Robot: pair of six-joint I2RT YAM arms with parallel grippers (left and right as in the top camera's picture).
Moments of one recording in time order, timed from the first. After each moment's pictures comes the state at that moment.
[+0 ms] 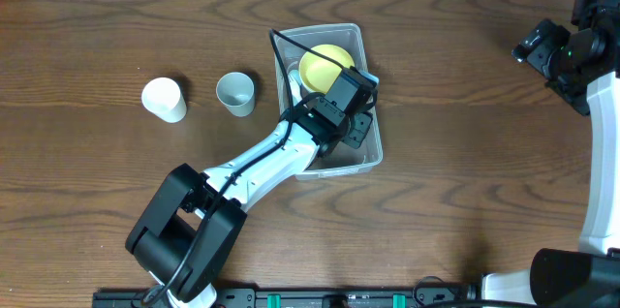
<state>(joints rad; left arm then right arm) -0.71 1.83 1.19 -0.29 0.00 -0.18 -0.15 1.62 1.78 -1.30 0.19 0.64</state>
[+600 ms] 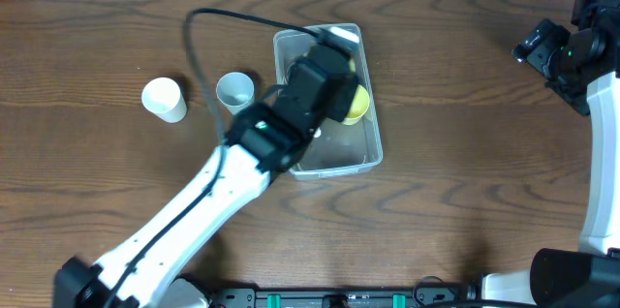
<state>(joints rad) -0.67 1.46 1.28 -0.45 -0.25 -0.18 -0.15 1.62 1.78 -1.30 0.19 0.64</state>
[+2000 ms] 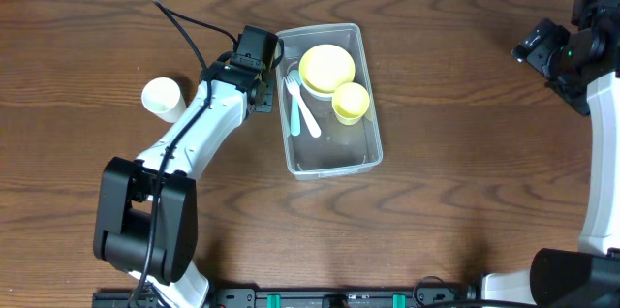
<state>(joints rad) -0.31 1.81 1.28 -0.66 -0.26 -0.18 -0.15 1.62 1.78 -1.30 0.19 0.64</state>
